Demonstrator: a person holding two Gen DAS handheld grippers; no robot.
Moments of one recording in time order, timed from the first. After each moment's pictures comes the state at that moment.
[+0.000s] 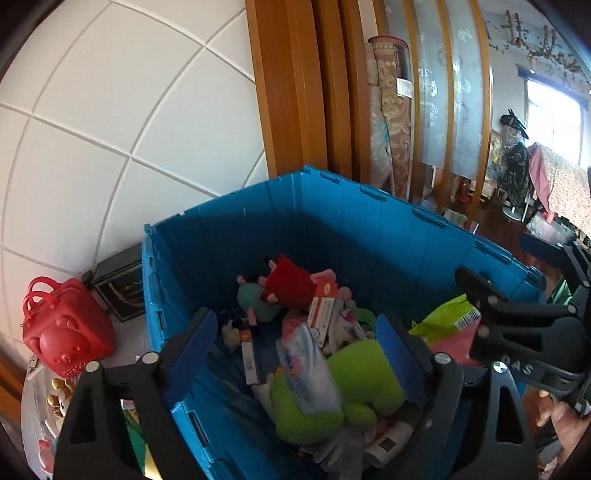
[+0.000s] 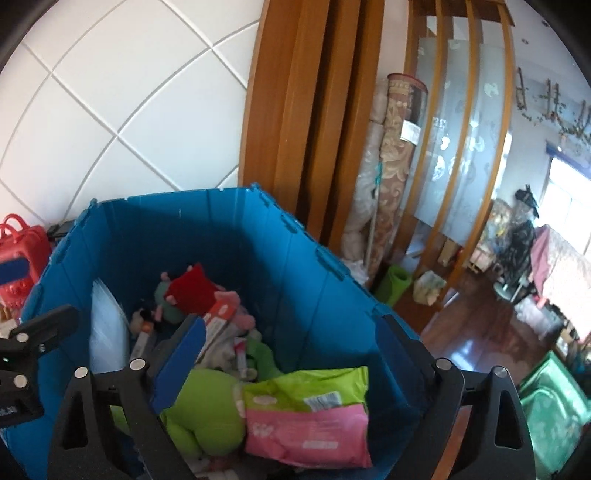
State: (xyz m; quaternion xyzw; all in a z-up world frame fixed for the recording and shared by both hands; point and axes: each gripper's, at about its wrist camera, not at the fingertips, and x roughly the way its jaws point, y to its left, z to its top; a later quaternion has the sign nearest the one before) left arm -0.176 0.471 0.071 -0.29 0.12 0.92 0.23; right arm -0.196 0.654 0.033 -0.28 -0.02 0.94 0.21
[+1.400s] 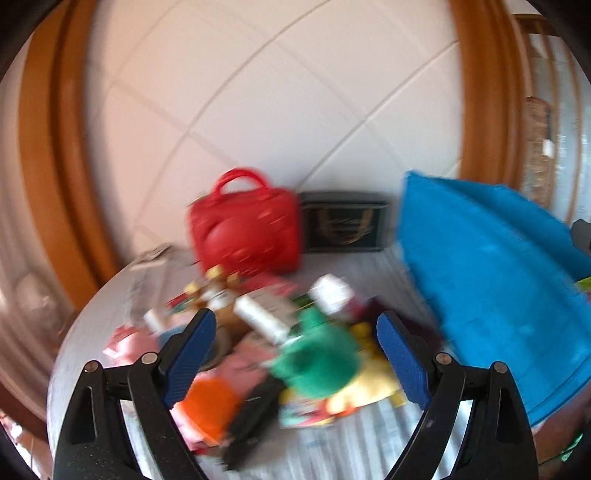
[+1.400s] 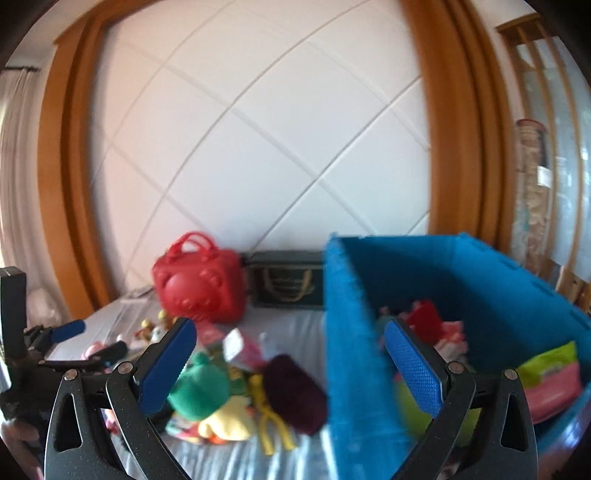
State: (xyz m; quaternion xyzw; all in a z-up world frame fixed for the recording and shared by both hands) left arm -0.110 0.089 0.003 -0.28 0.01 0.96 -0.03; right arm -0.165 0.378 0.035 -0.19 0.01 0.98 -0.07
